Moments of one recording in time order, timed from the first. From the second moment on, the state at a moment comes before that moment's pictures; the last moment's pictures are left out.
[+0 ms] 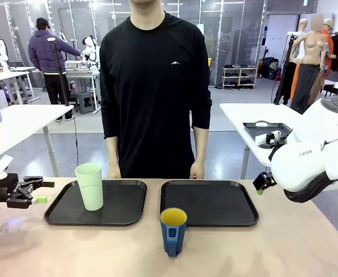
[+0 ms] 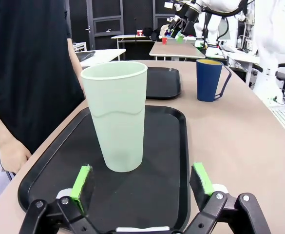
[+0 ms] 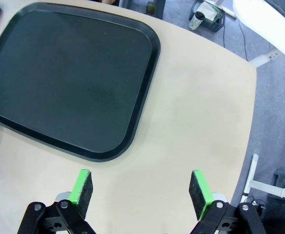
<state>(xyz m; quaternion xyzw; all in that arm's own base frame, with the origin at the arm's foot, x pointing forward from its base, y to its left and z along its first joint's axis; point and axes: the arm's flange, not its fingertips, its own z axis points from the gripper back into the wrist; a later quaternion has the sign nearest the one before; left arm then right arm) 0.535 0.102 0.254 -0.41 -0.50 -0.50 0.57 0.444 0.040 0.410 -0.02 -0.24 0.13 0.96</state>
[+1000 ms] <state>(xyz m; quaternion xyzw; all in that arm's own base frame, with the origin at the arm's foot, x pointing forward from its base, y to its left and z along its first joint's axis) 0.536 0.103 0.253 -0.41 -0.50 -0.50 0.57 0.444 0.040 0.410 -0.02 -0.24 0.13 0.96</state>
